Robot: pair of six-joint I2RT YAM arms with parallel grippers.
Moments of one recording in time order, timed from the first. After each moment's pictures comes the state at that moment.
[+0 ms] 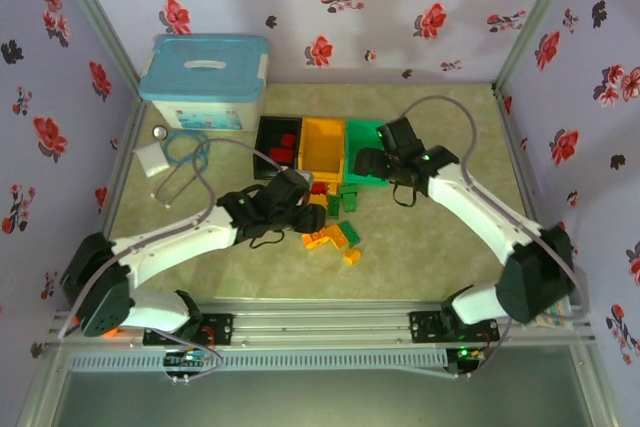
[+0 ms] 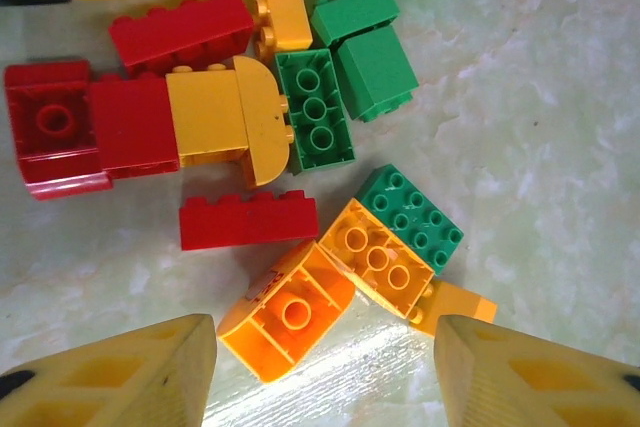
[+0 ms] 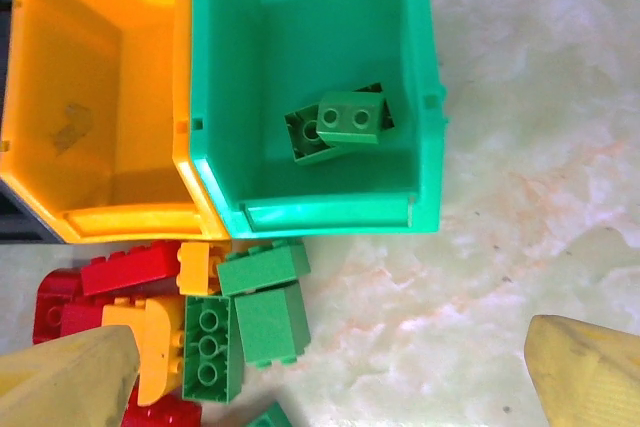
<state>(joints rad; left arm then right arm) -0.96 1.38 0.97 -0.49 -0.07 -0.64 0.53 1.37 1.13 -0.69 0.13 0.62</state>
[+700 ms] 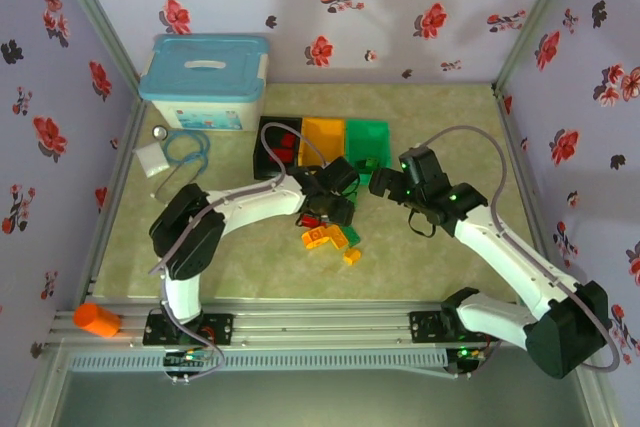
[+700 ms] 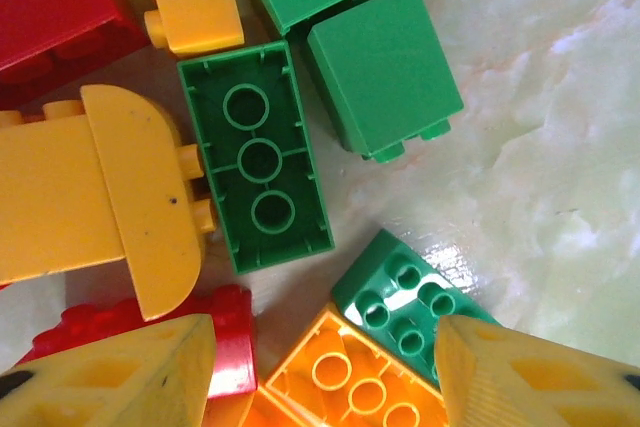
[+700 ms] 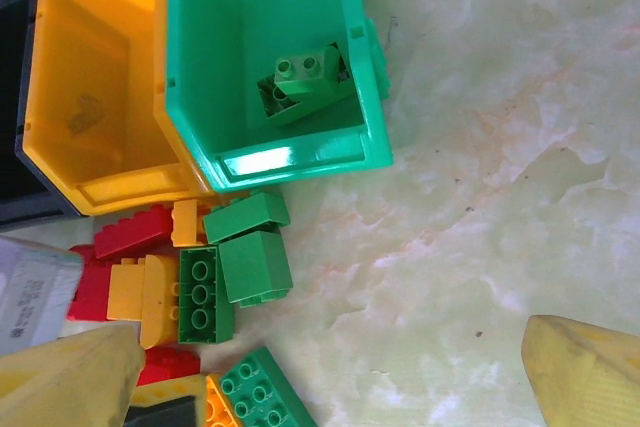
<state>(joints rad) -0.97 1.89 1.38 -0.68 -0.06 -0.62 0.53 1.10 0.88 -0.63 0.12 0.71</state>
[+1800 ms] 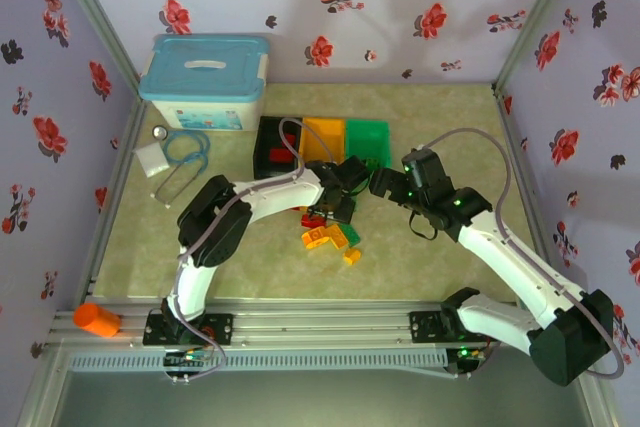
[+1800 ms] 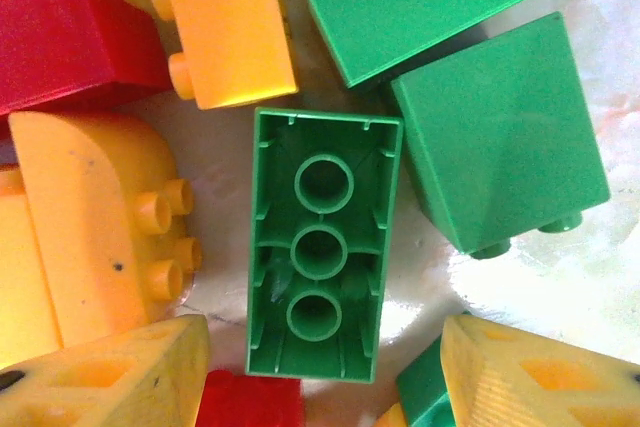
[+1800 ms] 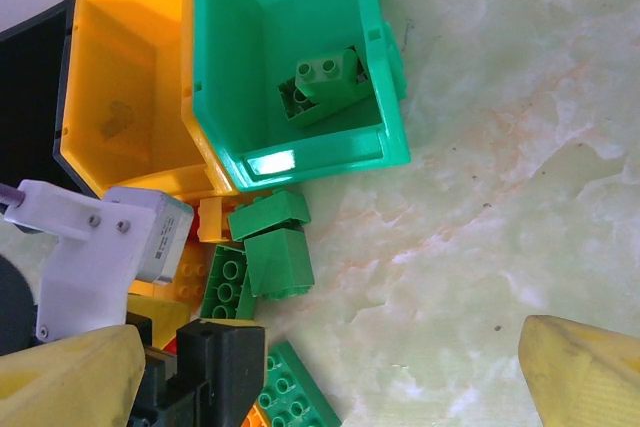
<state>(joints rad) -0.96 2.06 1.55 -0.82 -0.16 -0.60 0.54 1.05 0.87 -0.63 0.11 0.74</state>
